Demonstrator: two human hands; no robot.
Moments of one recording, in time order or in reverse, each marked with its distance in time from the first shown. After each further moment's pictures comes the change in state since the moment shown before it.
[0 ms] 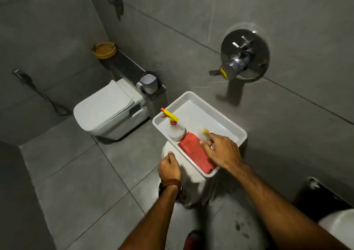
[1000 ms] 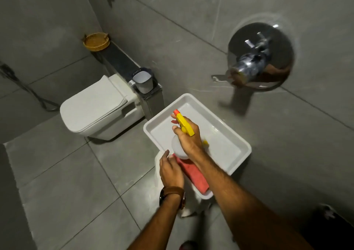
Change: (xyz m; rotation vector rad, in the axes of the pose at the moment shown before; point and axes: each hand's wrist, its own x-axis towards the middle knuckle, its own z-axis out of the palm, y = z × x) left_hand 0.042 0.008 0.074 -0.128 -0.010 0.044; right_hand 0.122 -0.056 0.071 1.009 0.049 0.100
